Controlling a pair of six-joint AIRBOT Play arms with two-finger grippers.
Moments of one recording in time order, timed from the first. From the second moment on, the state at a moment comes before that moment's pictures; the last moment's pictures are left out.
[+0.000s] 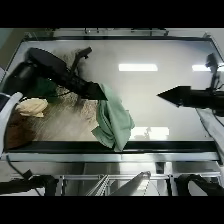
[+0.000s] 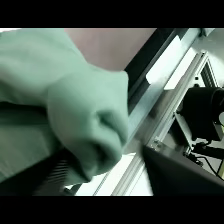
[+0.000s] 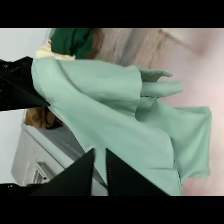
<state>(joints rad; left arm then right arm) -0.26 -1.52 1.43 -2.40 1.44 1.96 -0.16 -0.99 0.81 -0.39 1.25 1.05</state>
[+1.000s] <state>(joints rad) -0.21 -1.68 0.93 -2.41 1.41 1.95 0.20 -1.57 0.75 -0.33 1.16 0.75</state>
